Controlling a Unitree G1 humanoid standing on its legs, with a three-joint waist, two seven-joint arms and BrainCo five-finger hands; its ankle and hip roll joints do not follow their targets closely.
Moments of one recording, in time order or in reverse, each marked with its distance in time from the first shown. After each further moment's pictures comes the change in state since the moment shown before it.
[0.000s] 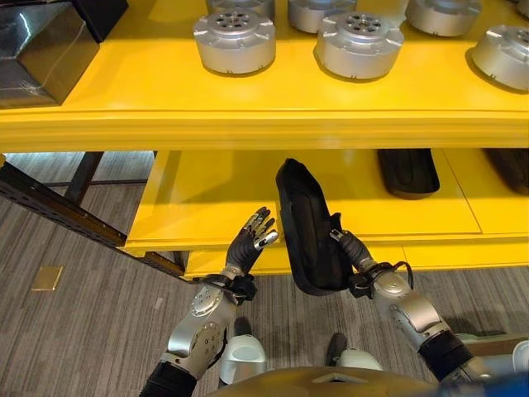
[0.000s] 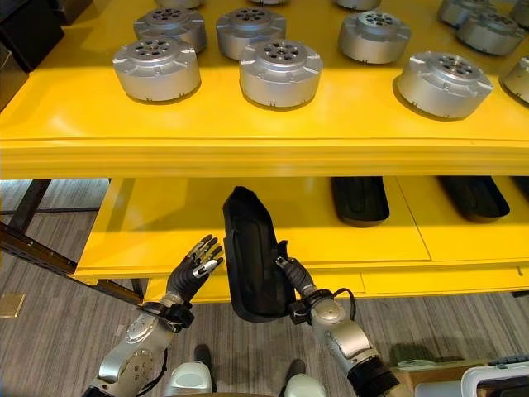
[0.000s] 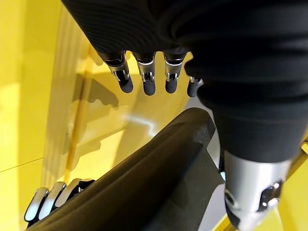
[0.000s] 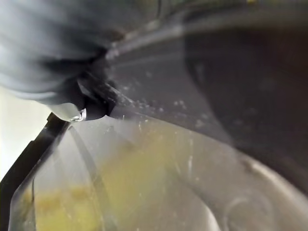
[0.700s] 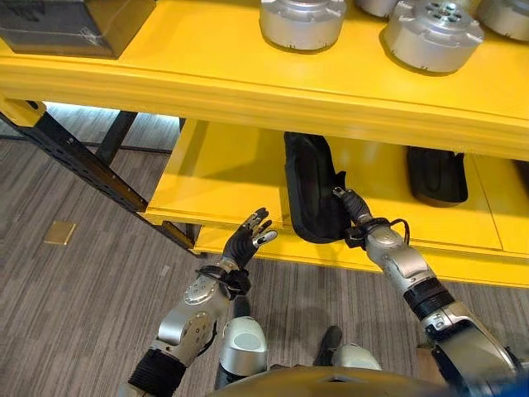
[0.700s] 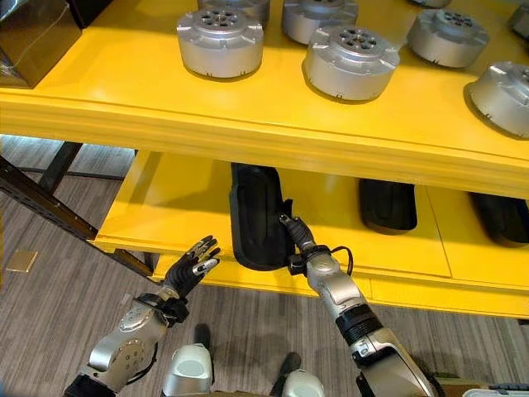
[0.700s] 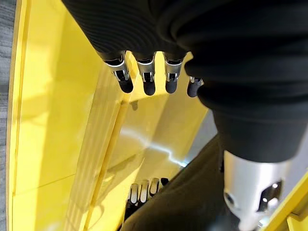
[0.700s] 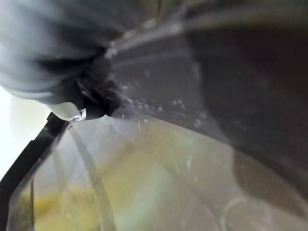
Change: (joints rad) left arm -0.085 0.079 -0.004 0.003 -0.013 0.110 0.028; right arm -0.373 0.058 -0.077 0.295 0.055 0.030 -0.098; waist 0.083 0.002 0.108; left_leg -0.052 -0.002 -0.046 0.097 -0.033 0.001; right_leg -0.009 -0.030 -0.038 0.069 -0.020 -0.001
